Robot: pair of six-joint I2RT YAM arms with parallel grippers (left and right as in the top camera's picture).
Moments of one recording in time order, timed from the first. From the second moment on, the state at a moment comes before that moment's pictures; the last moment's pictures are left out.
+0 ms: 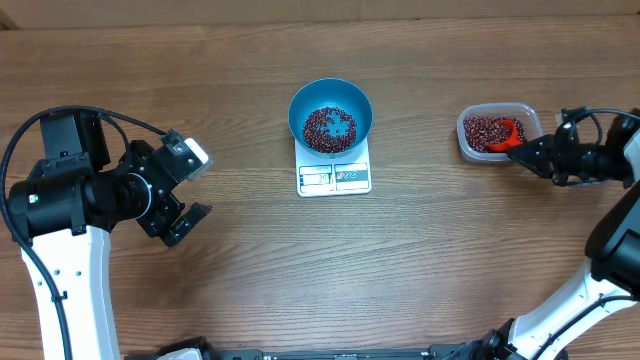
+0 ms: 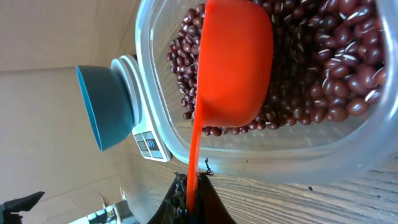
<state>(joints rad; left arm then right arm) 0.24 1.26 1.37 -1.33 0.41 1.02 -0.58 2.09 1.49 -1.15 -0.96 -0.24</state>
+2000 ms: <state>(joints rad) 0.24 1.26 1.37 -1.33 0.41 1.02 -0.63 2.09 1.49 -1.37 -1.20 -0.44</state>
